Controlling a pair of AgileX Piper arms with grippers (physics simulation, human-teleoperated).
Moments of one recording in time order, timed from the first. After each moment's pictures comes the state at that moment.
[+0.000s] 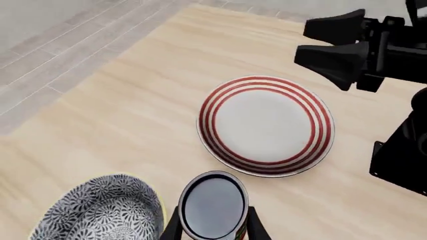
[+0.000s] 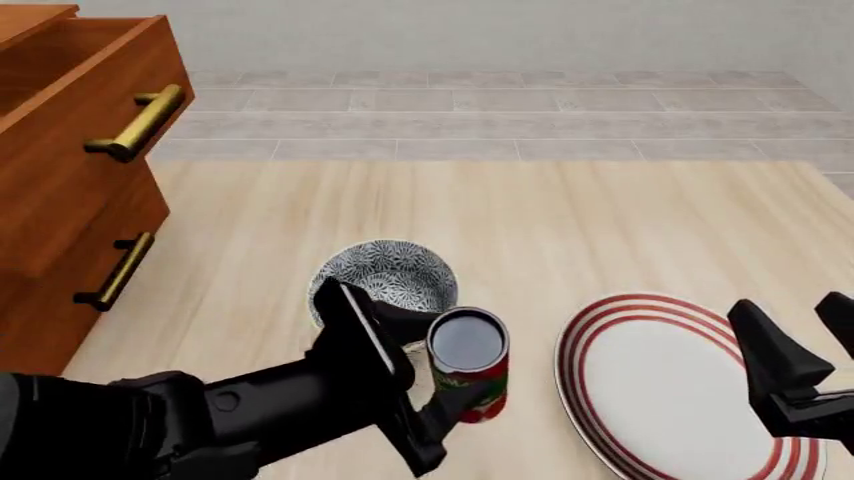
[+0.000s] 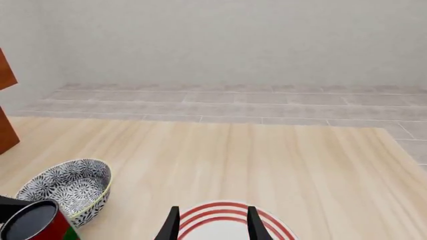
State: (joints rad) left arm -1.01 1.47 -0.46 -0.60 0.08; right arm 0.14 0.21 0.00 -0.12 0.04
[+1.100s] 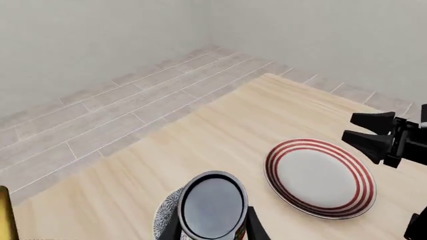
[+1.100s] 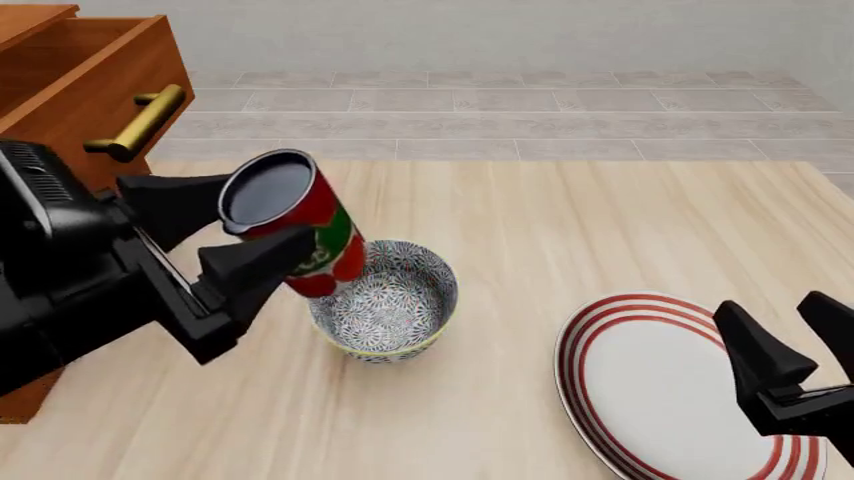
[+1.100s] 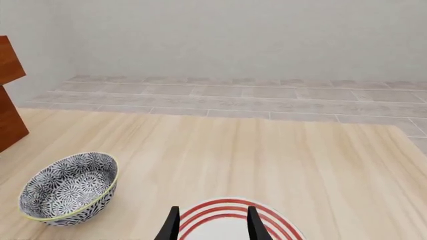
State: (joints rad) left arm -0.74 0.76 -0.48 -0.09 0.06; right arm 0.17 0.27 0.00 -0.16 0.05
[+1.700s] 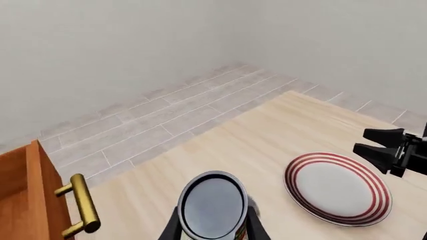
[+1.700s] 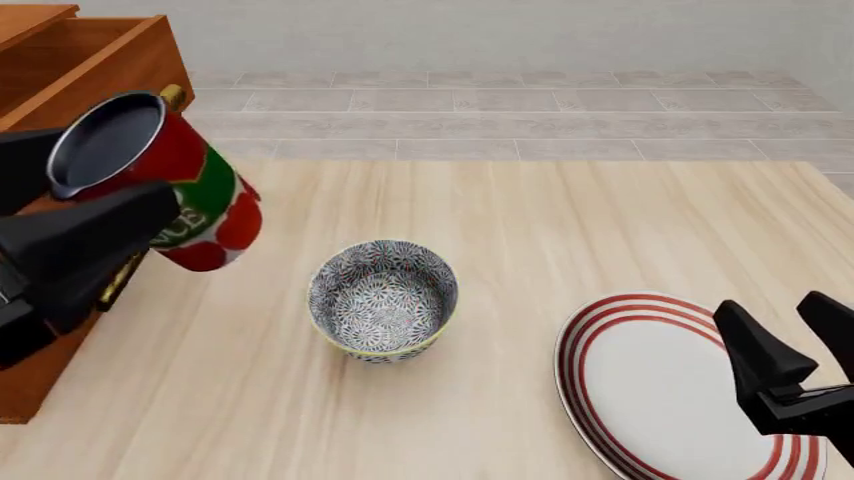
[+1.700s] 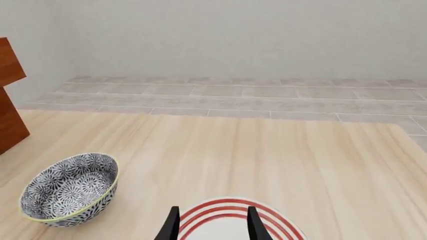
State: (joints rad) left arm -0.64 0.48 -0.57 0.22 0.09; right arm 0.17 0.27 0.00 -0.16 0.06
